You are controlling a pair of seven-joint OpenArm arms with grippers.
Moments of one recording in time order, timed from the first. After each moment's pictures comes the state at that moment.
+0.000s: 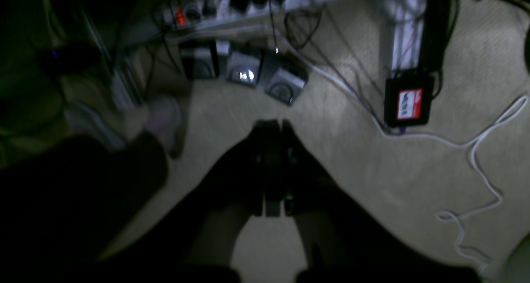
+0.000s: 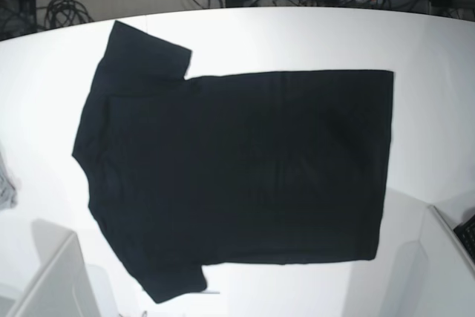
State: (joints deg) left arm 43.0 -14.1 1.3 53.8 0.2 0.3 -0.7; right arm -37.5 0.6 4.5 49.1 -2.0 0.6 -6.2
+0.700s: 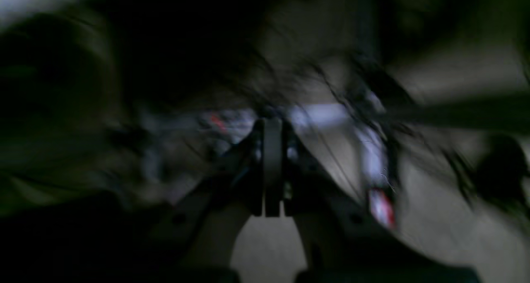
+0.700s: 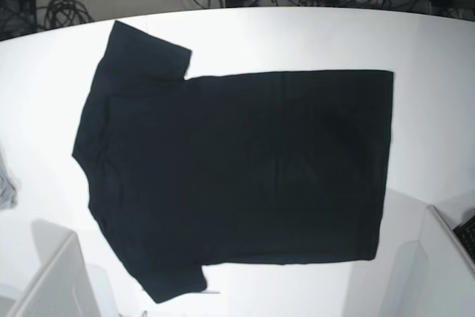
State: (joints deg) left arm 66.9 -21.5 -9.9 101.2 -17.9 1.2 0.0; right arm -54.6 0.8 22.3 98.5 9.4 0.6 -17.3
